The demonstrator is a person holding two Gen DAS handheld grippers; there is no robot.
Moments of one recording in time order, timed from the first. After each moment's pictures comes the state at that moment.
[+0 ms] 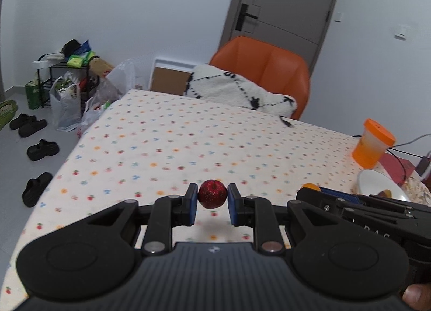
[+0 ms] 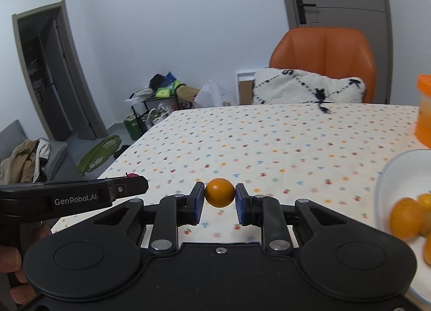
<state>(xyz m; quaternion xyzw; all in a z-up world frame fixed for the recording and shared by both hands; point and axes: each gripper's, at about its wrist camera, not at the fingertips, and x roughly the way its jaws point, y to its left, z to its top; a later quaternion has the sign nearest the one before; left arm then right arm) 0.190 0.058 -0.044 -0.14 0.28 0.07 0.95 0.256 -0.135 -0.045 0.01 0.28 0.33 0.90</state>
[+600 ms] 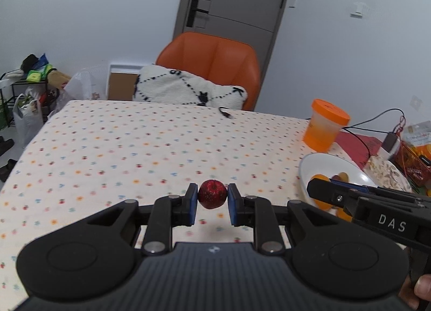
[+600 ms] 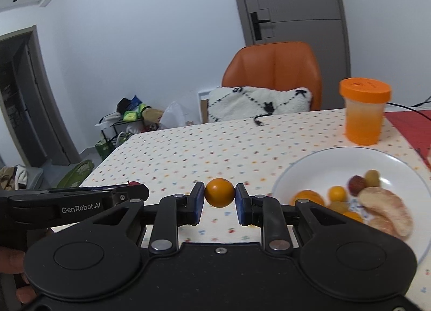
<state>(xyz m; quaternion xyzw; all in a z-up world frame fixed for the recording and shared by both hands) 0.206 -0.016 -0.035 -0.11 0.28 -0.01 0.95 0.241 -0.222 -0.030 0.05 0.25 0.25 0.93</state>
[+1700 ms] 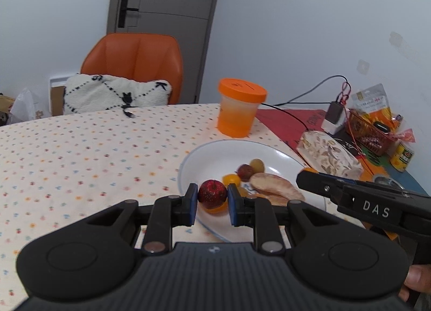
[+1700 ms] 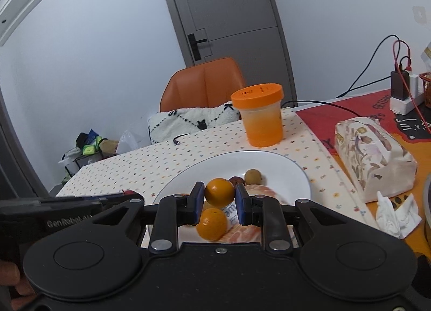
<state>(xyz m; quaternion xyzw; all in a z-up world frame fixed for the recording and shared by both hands) 0.232 -0.145 -0.032 -0.06 0.29 -0.12 0.95 0.237 -0.350 -0.041 0.11 0.23 0.16 0.95</state>
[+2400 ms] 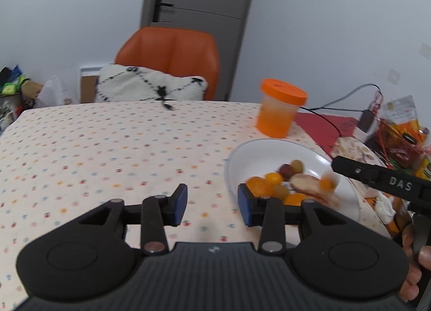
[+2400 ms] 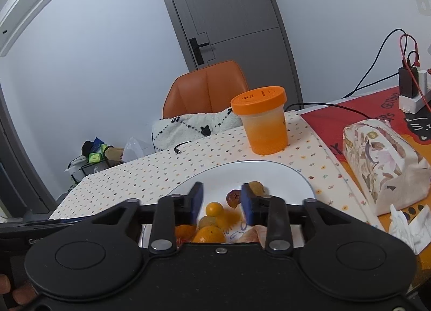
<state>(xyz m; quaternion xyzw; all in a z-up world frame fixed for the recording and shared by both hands) 0.229 -0.107 -0.038 -0.08 0.29 -0.04 0.95 0.263 -0.351 -0.044 0.13 0.22 0.17 0.95</state>
